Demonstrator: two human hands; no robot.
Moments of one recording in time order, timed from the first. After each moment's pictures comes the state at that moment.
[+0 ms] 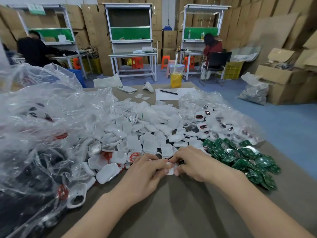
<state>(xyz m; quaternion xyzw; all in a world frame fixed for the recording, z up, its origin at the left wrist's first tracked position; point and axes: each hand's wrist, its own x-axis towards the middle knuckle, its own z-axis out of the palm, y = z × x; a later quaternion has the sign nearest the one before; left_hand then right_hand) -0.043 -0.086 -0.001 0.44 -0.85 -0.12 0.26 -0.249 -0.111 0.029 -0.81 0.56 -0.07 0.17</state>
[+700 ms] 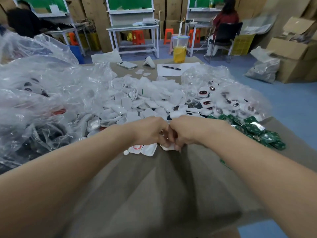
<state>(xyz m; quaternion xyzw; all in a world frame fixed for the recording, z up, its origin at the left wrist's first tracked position) -0.062 -0.135 0.054 0.43 -0.86 -0.27 0.02 -0.216 -0.127 0.065 -0.83 0.54 0.10 0.13</state>
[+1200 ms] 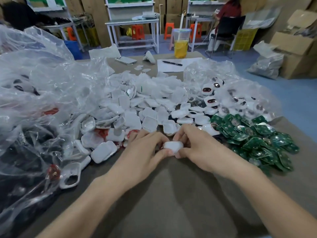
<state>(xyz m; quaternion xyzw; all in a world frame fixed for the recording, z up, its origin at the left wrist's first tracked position) -0.045 -0.085 0.001 0.48 -0.83 -0.15 0.24 -0.247 -0.089 0.017 -0.73 0.57 -0.22 0.32</state>
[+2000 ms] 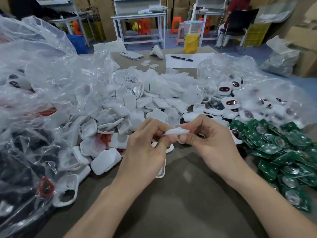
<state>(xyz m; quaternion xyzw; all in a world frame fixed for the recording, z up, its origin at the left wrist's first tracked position) -0.054 -0.109 -0.002 0.49 -0.68 -0.22 0.50 -0.224 -0.120 0.000 -0.62 0.44 -0.52 0.40</state>
